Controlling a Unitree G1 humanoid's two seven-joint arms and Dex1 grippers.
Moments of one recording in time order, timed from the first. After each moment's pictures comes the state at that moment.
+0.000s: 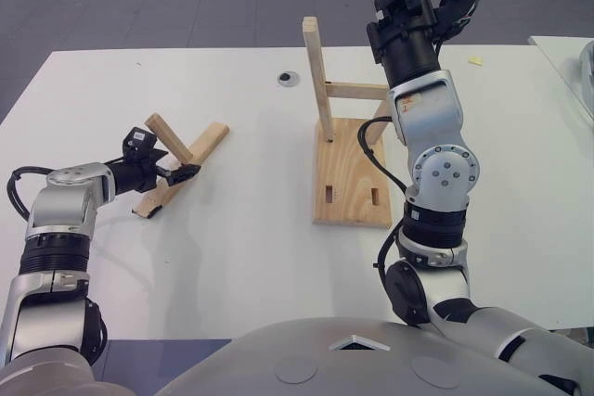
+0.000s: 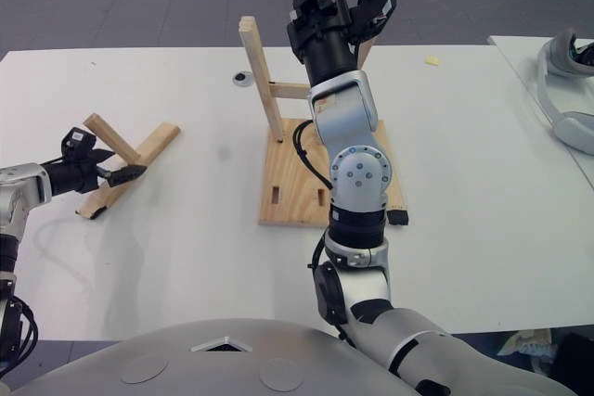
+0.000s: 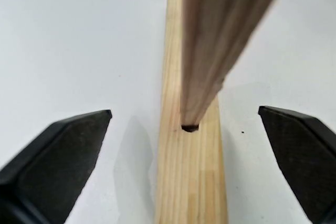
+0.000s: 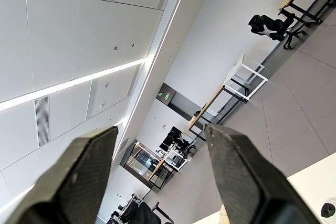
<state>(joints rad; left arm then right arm) -0.23 0.77 0.07 0.35 -0.27 0.55 -0.85 -0.54 0.15 -0.07 -0.26 1.10 0.33 -0.27</state>
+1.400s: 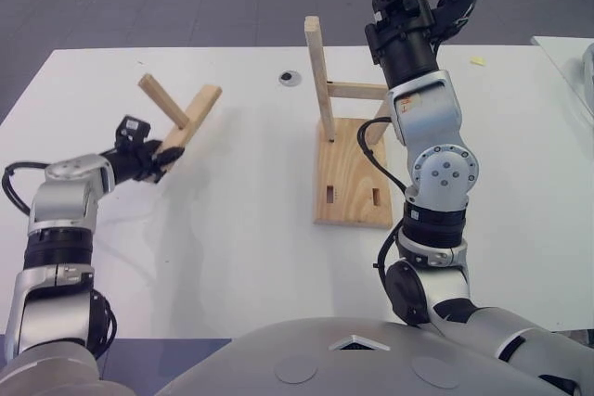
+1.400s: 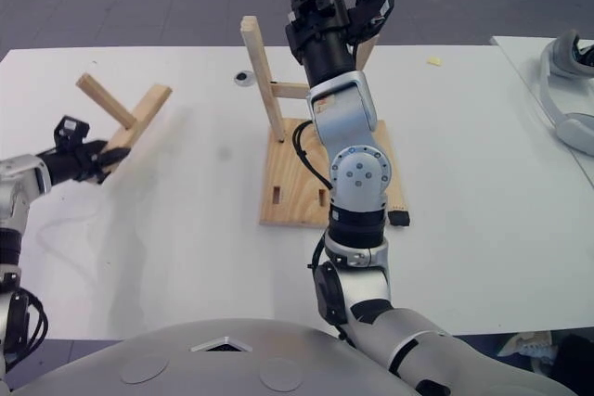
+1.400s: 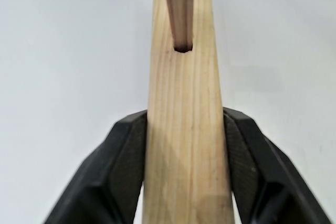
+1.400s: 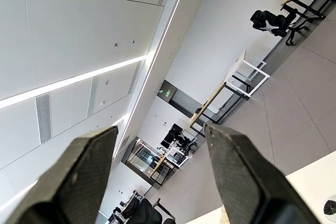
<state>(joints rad) -0.38 0.72 0.12 0.35 -0.25 0.52 -0.73 -0.54 0.14 -0.06 -0.25 1.07 0.35 -0.24</state>
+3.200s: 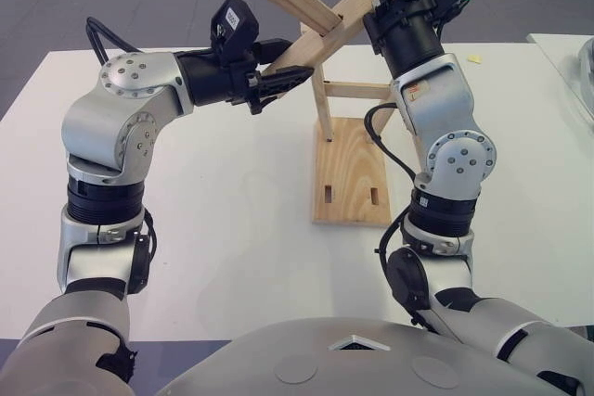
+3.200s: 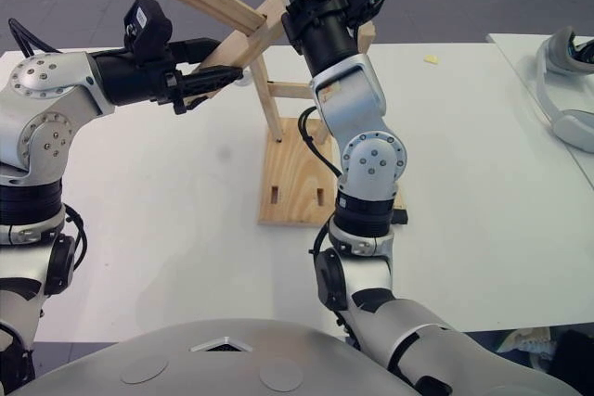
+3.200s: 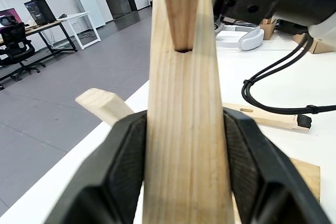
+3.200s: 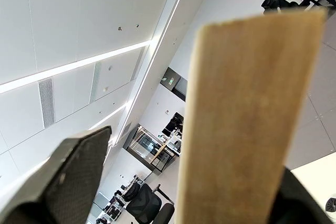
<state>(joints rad) -0.64 0.56 -0.04 -0.28 -0.50 0.80 -0.82 -0.62 0.13 -0.15 -0.25 1.14 0.50 -0.28</state>
